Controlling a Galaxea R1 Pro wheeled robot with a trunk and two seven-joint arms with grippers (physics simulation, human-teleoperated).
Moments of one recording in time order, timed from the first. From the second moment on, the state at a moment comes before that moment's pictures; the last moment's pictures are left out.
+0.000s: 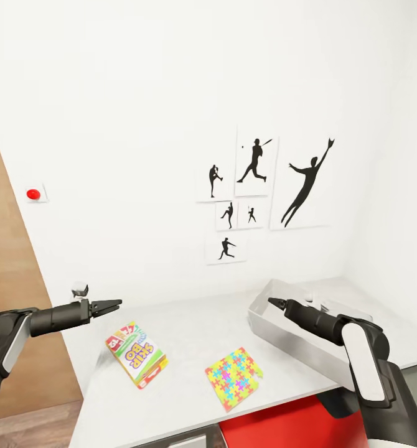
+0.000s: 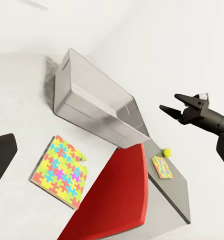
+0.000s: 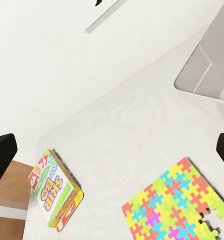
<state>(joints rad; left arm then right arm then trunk) -0.60 0.40 0.18 -1.01 0.24 0.92 -1.34 -0.41 -0.04 -0.22 -1.52 -0.67 1.02 0.01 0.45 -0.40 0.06</state>
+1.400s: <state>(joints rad) -0.60 0.40 0.18 -1.01 0.24 0.92 -1.34 -0.41 -0.03 -0.21 -1.52 -0.67 1.02 0.01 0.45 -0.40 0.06</state>
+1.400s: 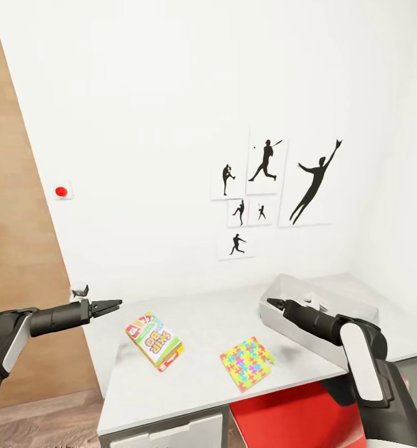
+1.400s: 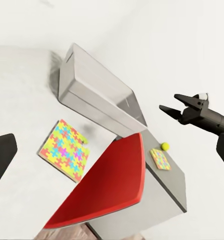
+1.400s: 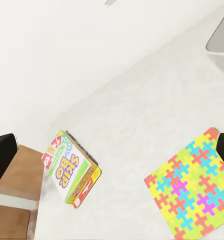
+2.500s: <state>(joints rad) -0.60 0.40 0.18 -1.01 0.23 0.92 -1.34 -0.41 -0.03 -0.21 -1.52 -0.66 1.02 0.00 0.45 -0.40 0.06</state>
